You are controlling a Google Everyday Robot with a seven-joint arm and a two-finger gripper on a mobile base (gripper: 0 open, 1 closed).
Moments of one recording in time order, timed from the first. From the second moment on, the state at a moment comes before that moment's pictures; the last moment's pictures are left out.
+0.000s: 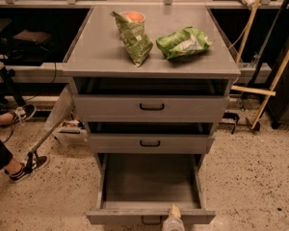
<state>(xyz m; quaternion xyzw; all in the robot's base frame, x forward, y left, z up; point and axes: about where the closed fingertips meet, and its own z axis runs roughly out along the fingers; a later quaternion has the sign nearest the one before) 0.470 -0.137 0.163 -0.44 0.82 -0.20 0.31</state>
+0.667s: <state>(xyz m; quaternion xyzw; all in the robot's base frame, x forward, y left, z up) 0.470 -0.137 0.163 -0.44 0.82 -0.20 0.31</state>
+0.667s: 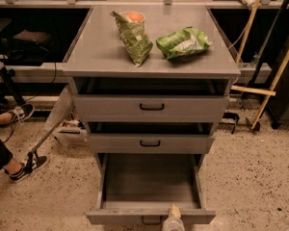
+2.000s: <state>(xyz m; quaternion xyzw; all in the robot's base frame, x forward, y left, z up) 0.476 -0.154 0.176 -0.43 0.83 -0.19 0.32</state>
